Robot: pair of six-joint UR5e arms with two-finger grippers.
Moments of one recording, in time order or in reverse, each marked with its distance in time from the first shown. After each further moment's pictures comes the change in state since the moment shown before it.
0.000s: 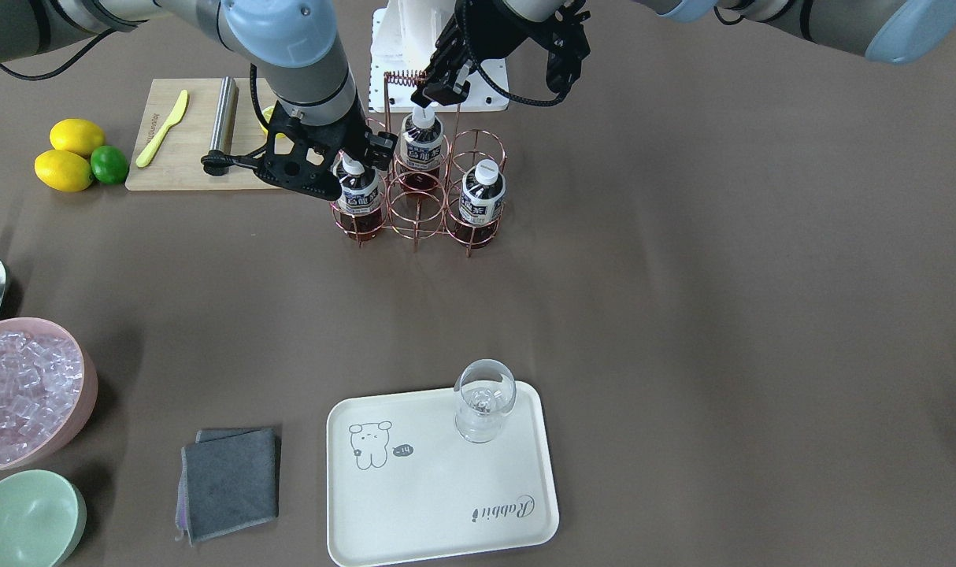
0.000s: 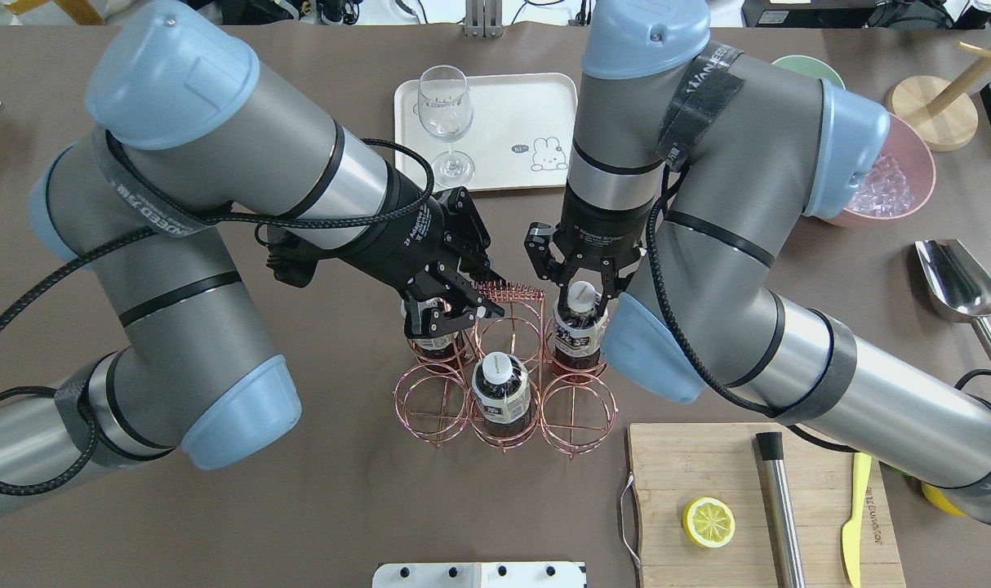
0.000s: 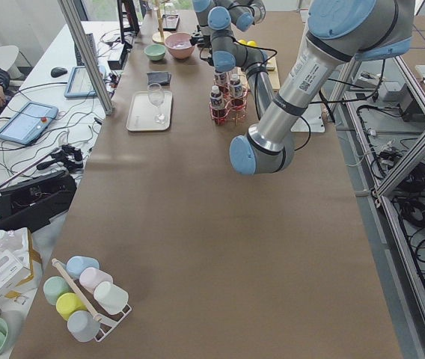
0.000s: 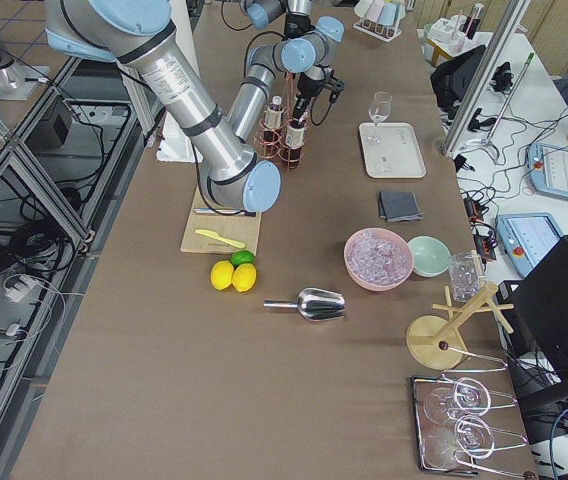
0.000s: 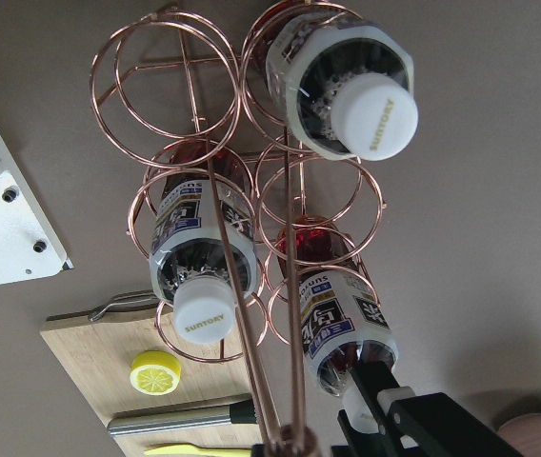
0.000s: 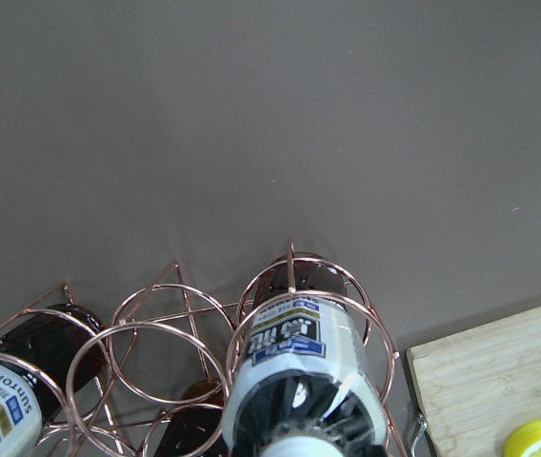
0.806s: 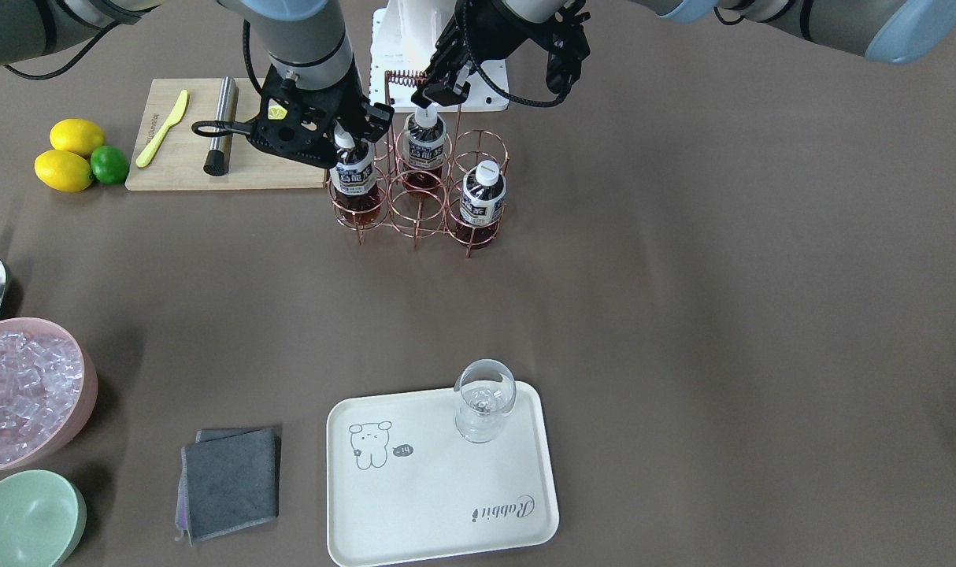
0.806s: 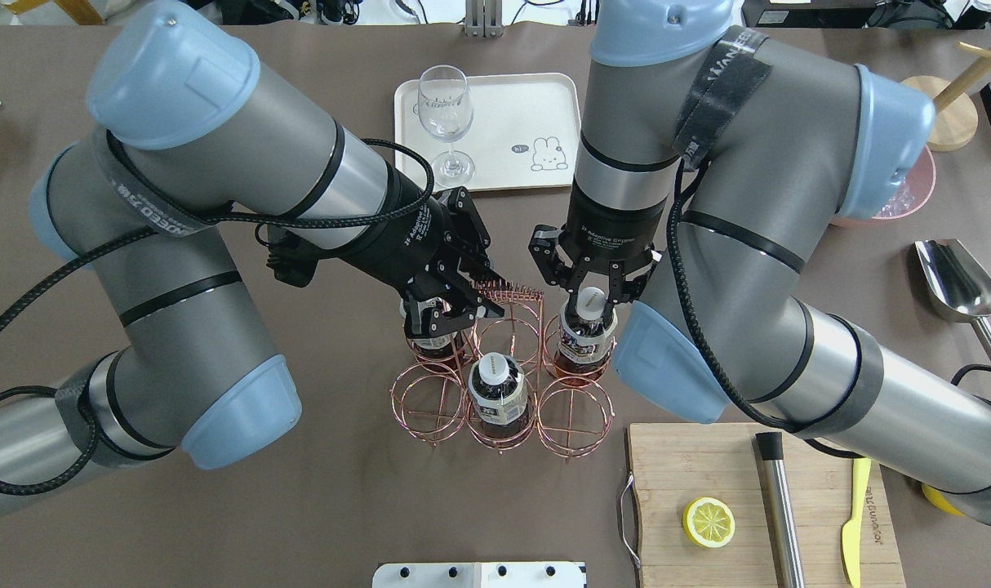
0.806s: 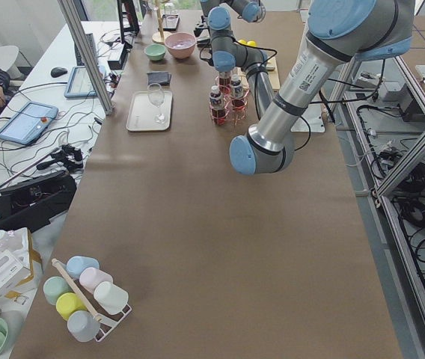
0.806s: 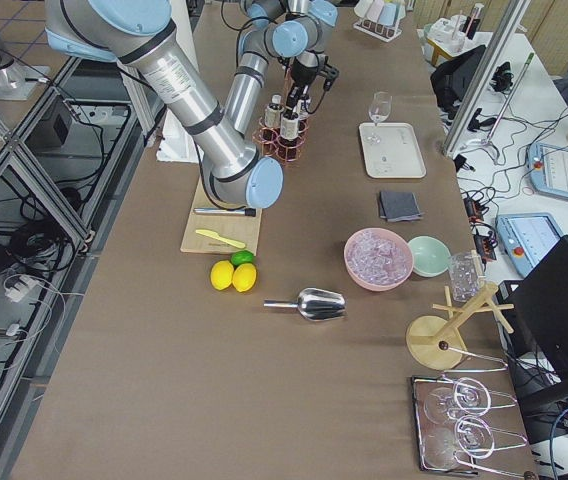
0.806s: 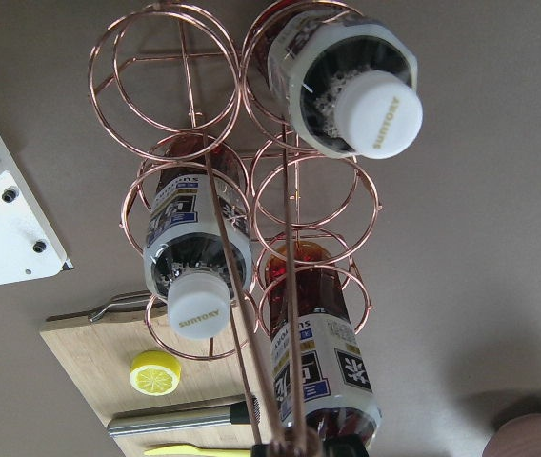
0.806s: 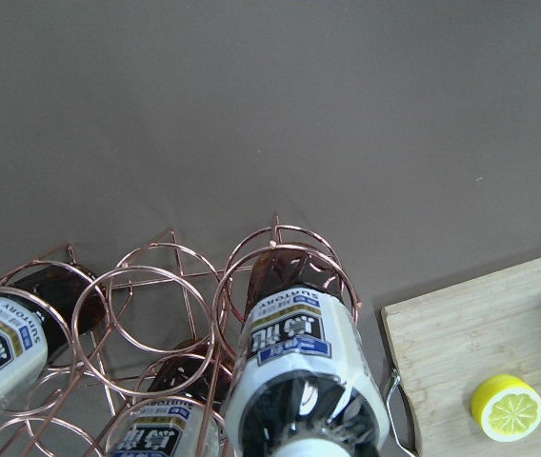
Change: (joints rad) left arm 0.000 0.000 0.001 -0.001 0.000 0.000; right arm 0.001 0.031 0.102 -0.141 -0.006 -0.008
